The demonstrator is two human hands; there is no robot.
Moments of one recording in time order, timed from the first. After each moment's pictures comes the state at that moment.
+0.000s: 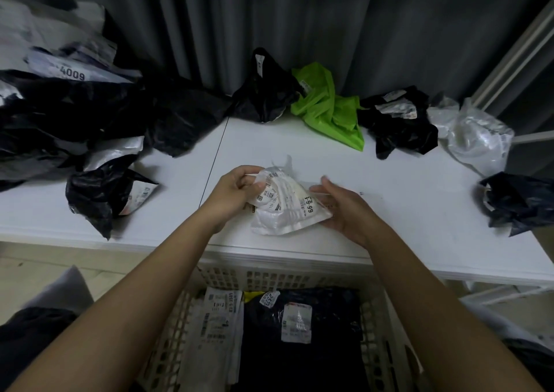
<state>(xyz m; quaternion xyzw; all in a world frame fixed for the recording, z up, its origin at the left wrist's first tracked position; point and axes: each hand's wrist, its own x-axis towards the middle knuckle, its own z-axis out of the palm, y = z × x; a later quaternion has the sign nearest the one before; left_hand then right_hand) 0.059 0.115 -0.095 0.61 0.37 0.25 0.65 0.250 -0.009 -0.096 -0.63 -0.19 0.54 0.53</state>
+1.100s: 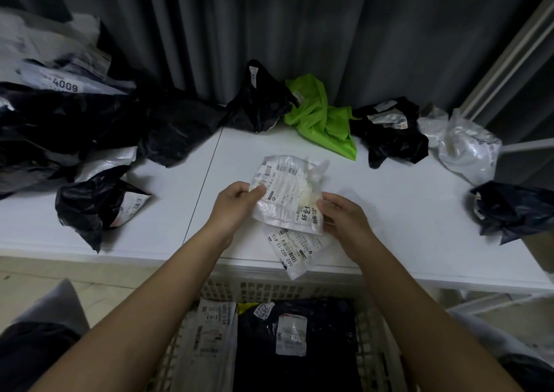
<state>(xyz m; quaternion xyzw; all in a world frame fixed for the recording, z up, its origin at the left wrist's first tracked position) 0.076 0.100 -0.095 0.54 0.45 0.29 0.65 0.250 -0.018 -0.104 -0.66 -0.20 0.42 0.59</state>
